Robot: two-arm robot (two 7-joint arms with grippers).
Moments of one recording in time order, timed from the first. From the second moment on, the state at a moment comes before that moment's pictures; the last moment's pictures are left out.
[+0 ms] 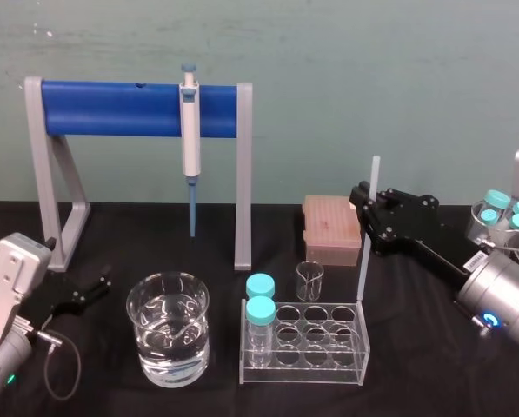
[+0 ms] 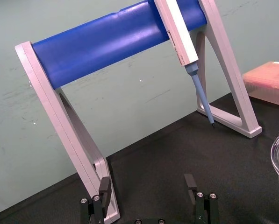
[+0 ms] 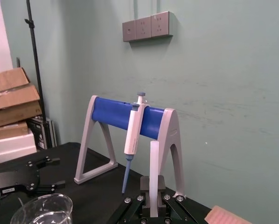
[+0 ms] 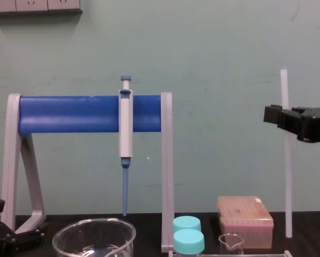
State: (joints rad) left arm -0.20 0.60 0.45 -1.41 -0.25 -0.12 0.03; right arm 0.18 0.53 -0.27 -1.71 0.54 0.02 0.39
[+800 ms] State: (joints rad) left arm -0.20 0.60 0.45 -1.41 -0.25 -0.12 0.03; right arm 0.21 0.47 -0.30 -1.60 0.51 -0.04 0.45
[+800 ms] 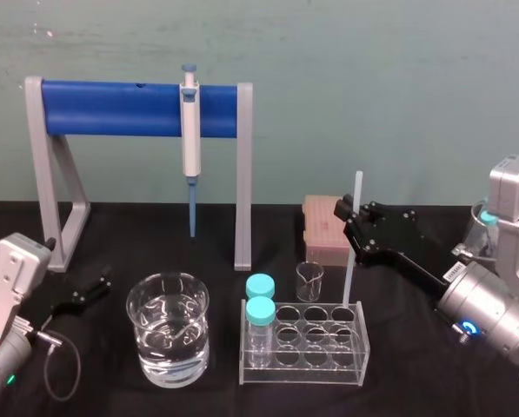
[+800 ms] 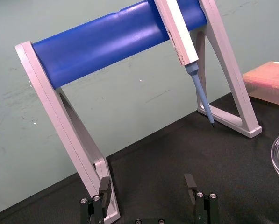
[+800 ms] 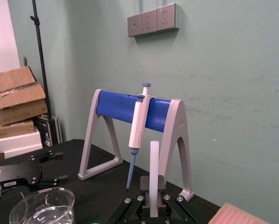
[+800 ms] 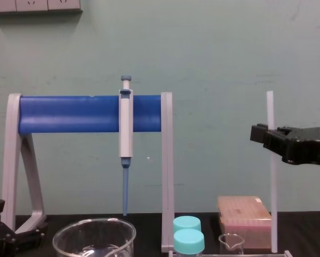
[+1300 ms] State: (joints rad) left arm -0.20 0.60 0.45 -1.41 -0.25 -0.12 0.03; right arm 0.22 0.45 -0.31 -1.51 0.50 -0.11 0.49
